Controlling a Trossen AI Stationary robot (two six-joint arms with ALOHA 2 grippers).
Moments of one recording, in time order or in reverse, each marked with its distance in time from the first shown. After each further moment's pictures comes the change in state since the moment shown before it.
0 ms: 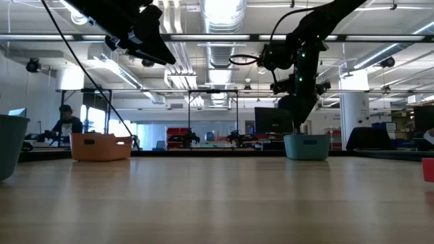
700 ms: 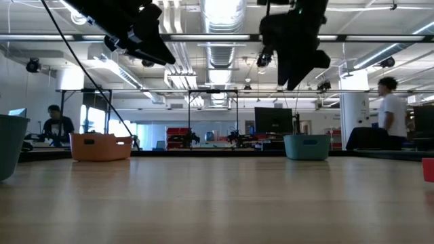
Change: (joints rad) left arm -0.006 -0.001 -0.001 -0.003 0.000 -0.023; right arm 0.489 -0.093 0.163 -0.212 -0.358 0.639
